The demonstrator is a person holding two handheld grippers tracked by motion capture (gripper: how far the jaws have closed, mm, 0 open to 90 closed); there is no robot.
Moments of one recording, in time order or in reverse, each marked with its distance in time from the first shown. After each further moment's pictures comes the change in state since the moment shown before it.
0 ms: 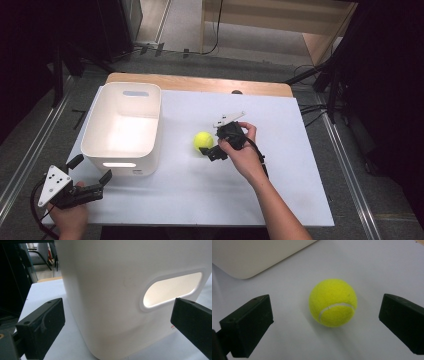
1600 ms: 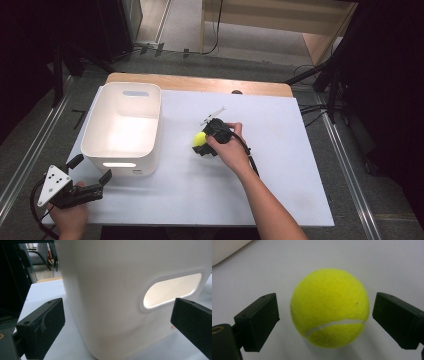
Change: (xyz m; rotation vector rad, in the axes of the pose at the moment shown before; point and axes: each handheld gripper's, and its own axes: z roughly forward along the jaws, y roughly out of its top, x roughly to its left) left arm 0.001 0.000 0.000 -0.002 -0.004 -0.003; right arm -0.011 0.011 0.057 0.199 0.010 0.044
